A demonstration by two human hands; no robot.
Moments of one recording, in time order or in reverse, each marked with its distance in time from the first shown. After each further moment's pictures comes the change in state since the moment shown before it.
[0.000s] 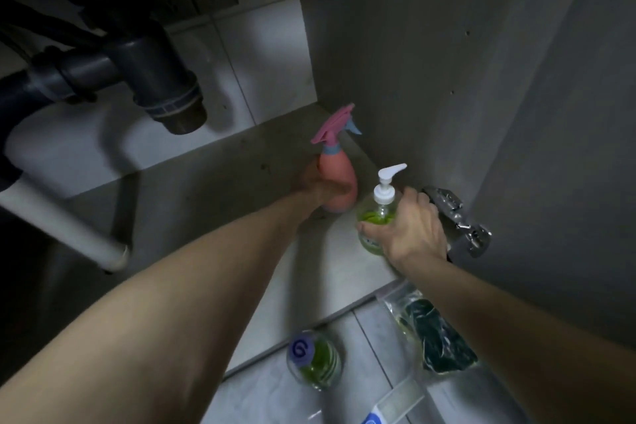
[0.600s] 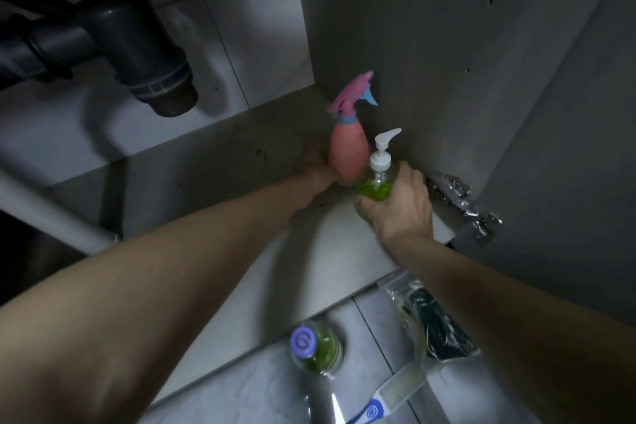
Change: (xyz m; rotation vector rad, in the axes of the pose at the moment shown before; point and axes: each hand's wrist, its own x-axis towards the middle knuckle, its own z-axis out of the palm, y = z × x) left_hand -0.017 0.011 -0.009 0.092 -0.102 0.029; right_hand 0.020 -0.007 0.024 0.119 0.083 -0.014
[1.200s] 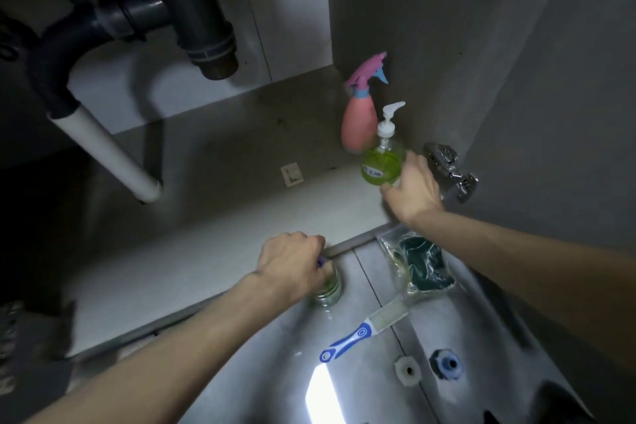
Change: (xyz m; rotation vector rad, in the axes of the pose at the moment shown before) left_hand -0.230 -0.060 -0.024 1.099 -0.129 0.203; right_hand -0.045 0.019 -0.036 -0.095 -0.159 -0.129
